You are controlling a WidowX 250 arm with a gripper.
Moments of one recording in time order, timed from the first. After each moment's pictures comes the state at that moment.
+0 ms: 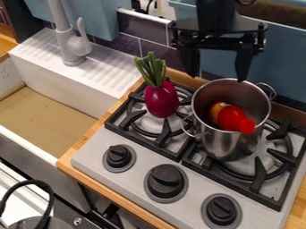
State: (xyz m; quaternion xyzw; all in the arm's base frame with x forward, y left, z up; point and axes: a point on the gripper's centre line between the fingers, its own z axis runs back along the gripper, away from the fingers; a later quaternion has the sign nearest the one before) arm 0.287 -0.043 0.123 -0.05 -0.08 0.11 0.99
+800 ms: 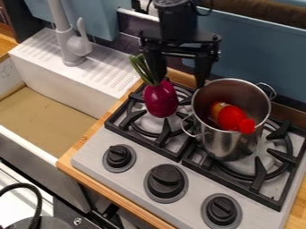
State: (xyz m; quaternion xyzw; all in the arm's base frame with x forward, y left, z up) arm 0.280 0.016 0.100 -0.04 -0.04 0.10 0.99
